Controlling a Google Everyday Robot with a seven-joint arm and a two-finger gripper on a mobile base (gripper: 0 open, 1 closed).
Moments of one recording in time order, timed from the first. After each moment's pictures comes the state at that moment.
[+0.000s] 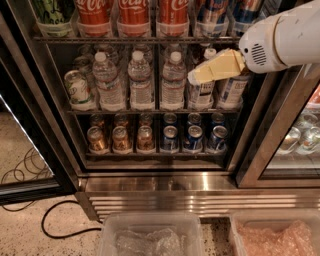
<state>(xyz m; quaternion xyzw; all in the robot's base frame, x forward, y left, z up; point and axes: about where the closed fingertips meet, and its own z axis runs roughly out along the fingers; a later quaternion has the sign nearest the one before) 0.568 -0.141 1.004 -0.33 0.81 0.08 0.47</state>
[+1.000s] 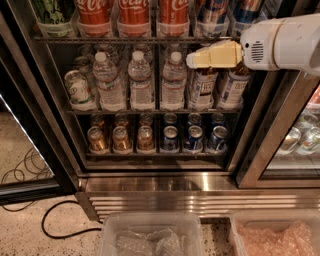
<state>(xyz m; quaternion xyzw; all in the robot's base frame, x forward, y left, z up) 0.603 -0.146 1.011 -0.27 0.78 0.16 0.54</state>
